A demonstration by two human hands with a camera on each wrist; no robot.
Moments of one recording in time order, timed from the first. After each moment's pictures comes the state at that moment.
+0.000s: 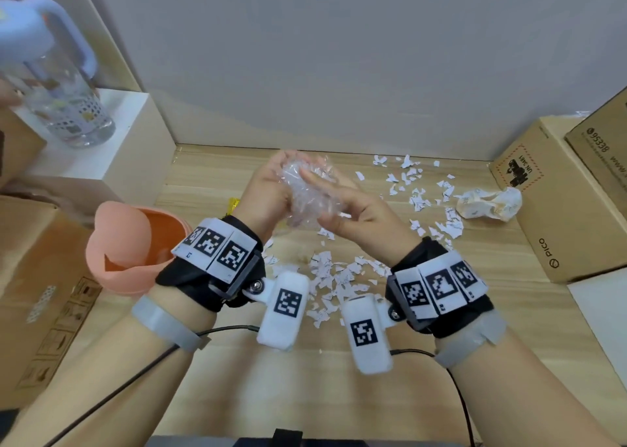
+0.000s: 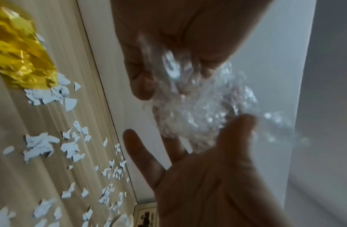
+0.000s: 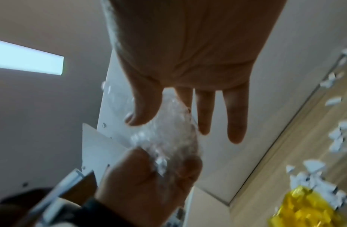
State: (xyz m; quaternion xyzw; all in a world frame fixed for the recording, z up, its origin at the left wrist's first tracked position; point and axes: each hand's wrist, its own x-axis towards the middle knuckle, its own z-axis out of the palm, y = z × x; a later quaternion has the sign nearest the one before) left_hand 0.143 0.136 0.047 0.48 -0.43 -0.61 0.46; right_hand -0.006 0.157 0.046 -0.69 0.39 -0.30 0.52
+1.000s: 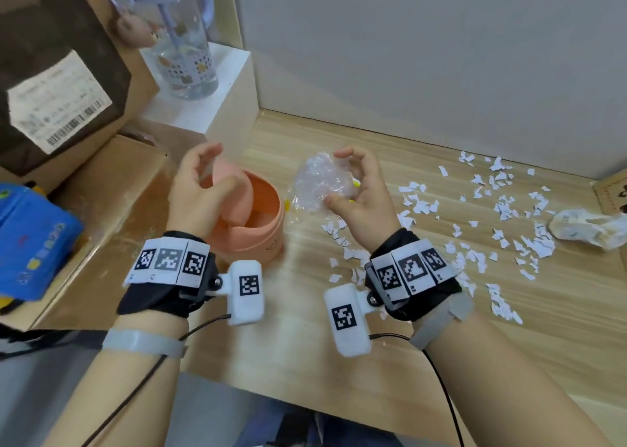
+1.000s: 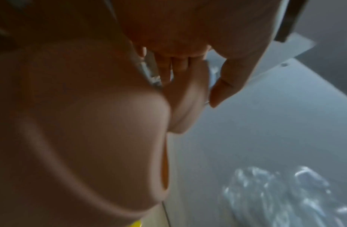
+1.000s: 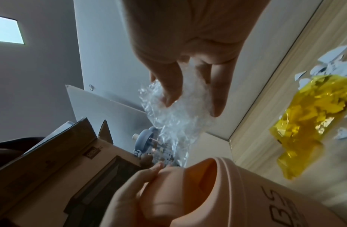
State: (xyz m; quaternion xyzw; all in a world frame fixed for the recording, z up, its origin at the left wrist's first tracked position) left_hand 0.326 0.189 -0.006 0.70 -0.38 -0.33 0.50; right_hand 0.124 0.146 0.000 -0.61 0.40 -0.42 0.54
